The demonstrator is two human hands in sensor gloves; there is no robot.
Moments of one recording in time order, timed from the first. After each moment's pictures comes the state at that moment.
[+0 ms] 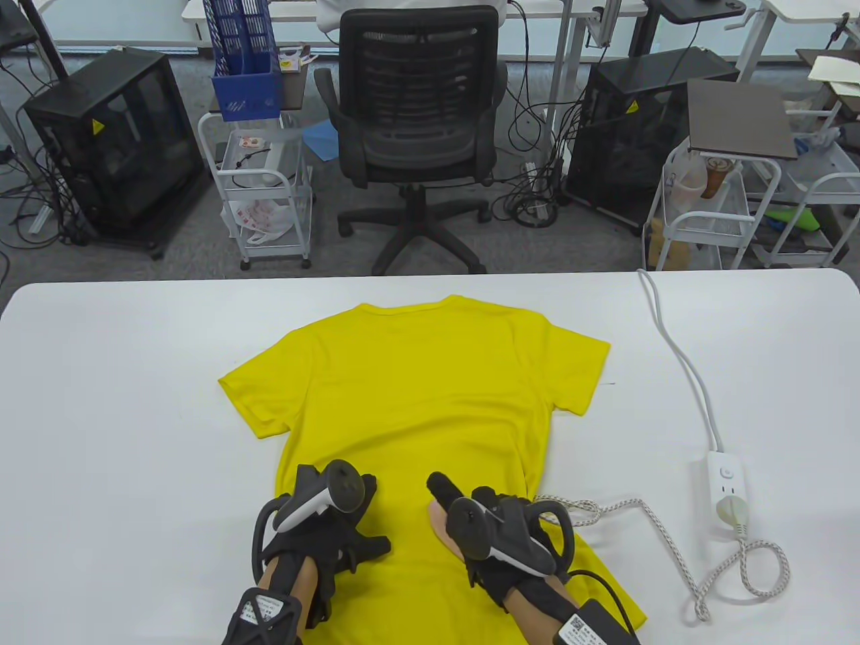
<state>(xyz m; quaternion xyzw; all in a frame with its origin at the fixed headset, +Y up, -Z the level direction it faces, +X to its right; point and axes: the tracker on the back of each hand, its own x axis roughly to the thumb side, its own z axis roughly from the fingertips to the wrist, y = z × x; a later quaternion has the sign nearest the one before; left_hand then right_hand) -0.192 -0.786 -0.342 -0.32 -0.04 0.07 0.94 0.073 -0.725 -0.302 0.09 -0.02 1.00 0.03</state>
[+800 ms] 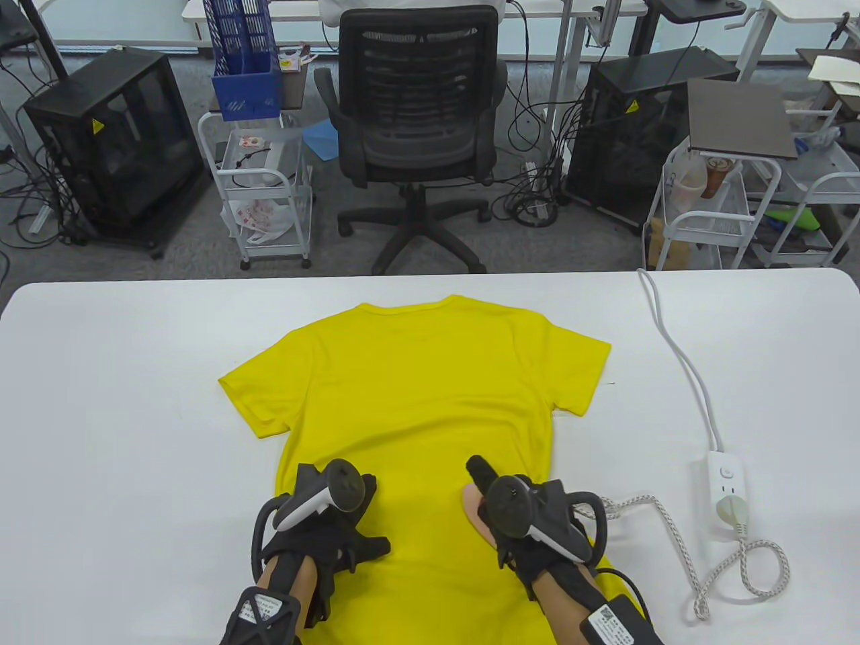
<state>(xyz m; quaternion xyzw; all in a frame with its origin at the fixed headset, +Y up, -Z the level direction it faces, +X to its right) -0.193 -0.785 -0.342 -0.32 -0.04 0.07 0.94 0.110 -0.727 -0.313 0.05 0.00 1.00 0.08</state>
